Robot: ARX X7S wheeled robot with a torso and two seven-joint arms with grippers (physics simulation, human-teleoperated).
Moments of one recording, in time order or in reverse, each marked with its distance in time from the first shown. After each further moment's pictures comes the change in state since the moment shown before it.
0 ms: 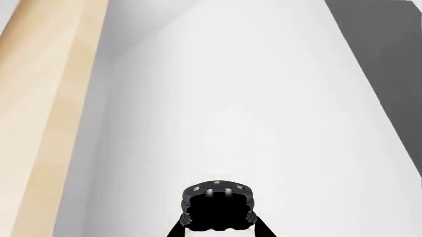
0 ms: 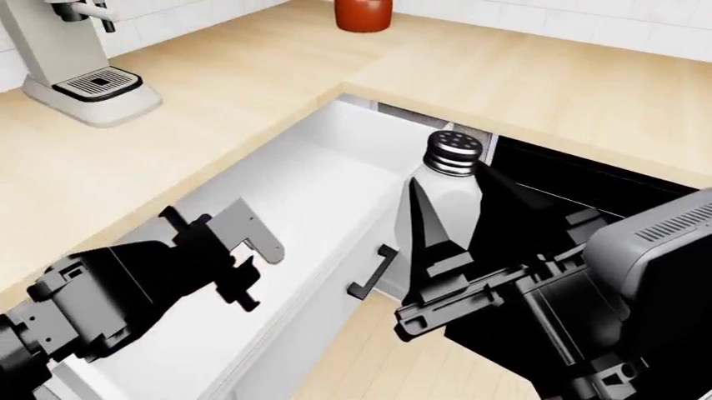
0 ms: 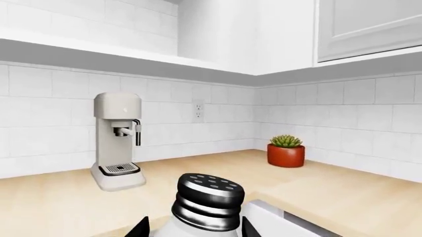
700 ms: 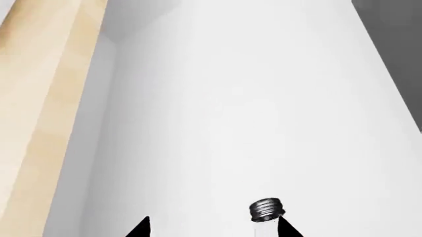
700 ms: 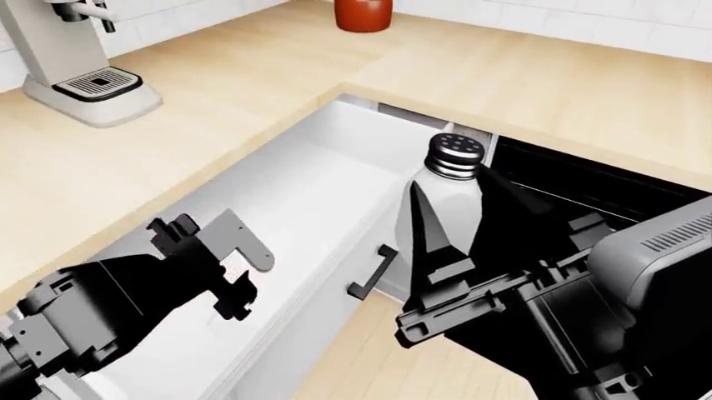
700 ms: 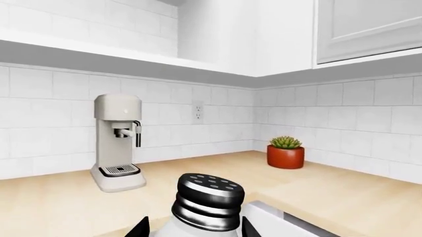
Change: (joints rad) left arm 0.048 -0.033 -0.015 0.007 -0.013 0.013 -0.045; right arm -0.009 0.016 -0.021 -0.014 -0.017 -0.026 0.012
